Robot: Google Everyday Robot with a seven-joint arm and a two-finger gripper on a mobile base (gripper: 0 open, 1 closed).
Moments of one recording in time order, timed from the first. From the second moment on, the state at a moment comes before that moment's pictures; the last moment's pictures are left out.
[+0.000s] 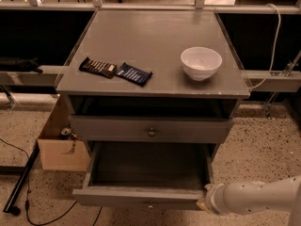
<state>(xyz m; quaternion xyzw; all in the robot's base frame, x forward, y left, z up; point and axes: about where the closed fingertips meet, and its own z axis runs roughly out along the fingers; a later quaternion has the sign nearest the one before) 0.412 -0.205 0.411 -0.43 0.88 0.06 0.18</state>
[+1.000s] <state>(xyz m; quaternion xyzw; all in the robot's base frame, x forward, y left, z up) 0.402 -0.209 0.417 -0.44 0.88 0.05 0.19</state>
